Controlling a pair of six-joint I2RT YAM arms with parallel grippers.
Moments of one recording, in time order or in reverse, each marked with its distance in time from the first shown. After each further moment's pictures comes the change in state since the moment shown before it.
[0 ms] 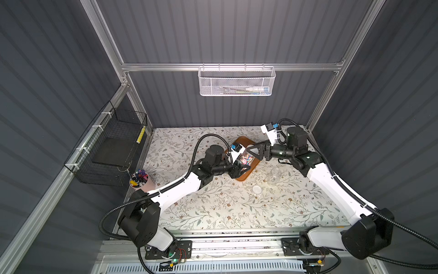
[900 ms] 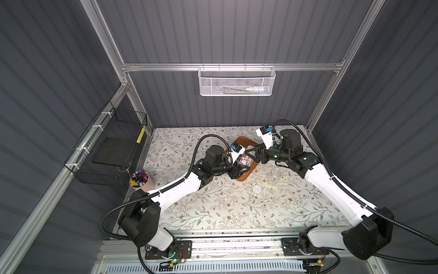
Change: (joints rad) left arm 0.000 0.002 0.000 -0.023 0.000 0.000; right arm 0.072 -0.001 0.018 -0.095 0.232 -0.121
